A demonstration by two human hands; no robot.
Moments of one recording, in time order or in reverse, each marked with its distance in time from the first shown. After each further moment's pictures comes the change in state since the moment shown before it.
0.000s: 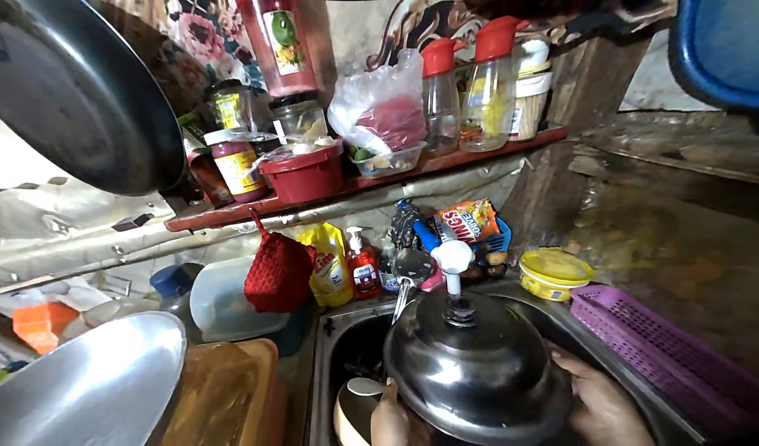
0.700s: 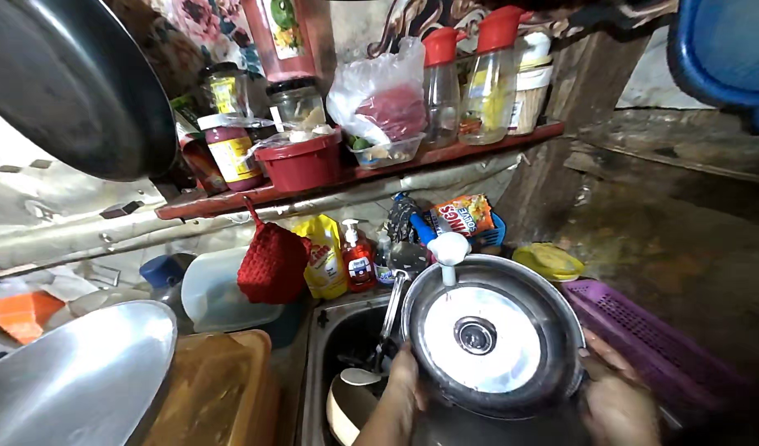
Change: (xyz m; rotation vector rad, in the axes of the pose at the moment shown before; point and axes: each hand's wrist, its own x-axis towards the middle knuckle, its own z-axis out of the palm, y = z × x) left_hand 0.085 -0.027 0.028 0.303 -0.100 -0.158; right_hand -0.022 -0.019 -0.007 -0.221 0.146 -0.422
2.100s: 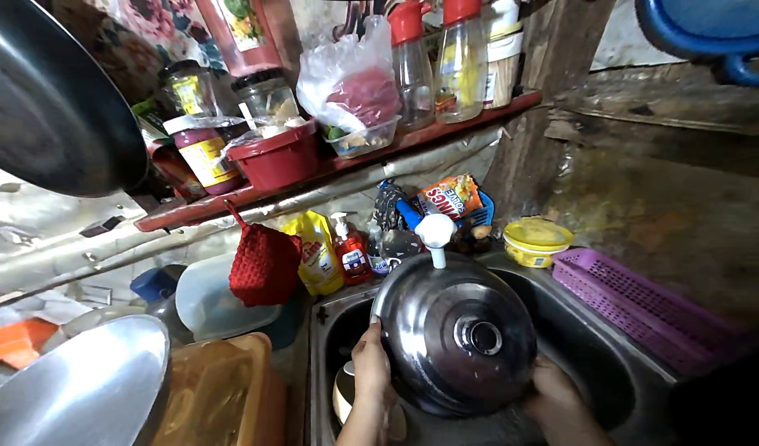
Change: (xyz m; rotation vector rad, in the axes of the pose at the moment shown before) left_hand -0.055 0.037 -0.031 0.221 0.219 0.527; right_hand -0.053 0.030 0.034 0.328 0.030 0.690
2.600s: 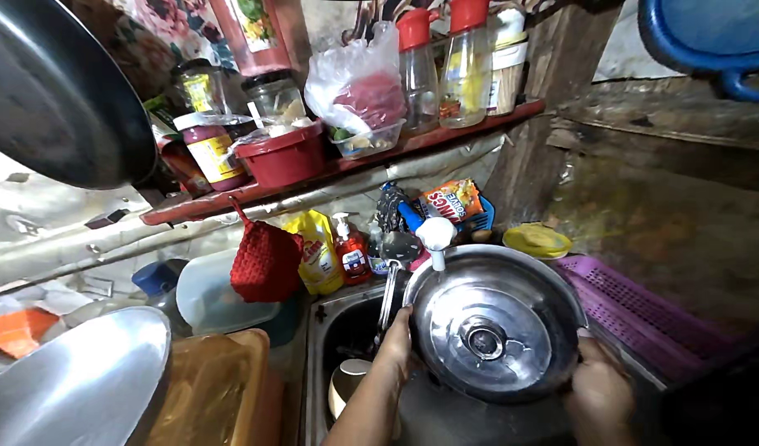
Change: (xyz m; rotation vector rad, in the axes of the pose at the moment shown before) left_hand 0.022 -0.001 0.044 0.105 -0.389 -0.404; right_hand 0.018 -0.043 -0.019 -0.291 0.240 -0.631
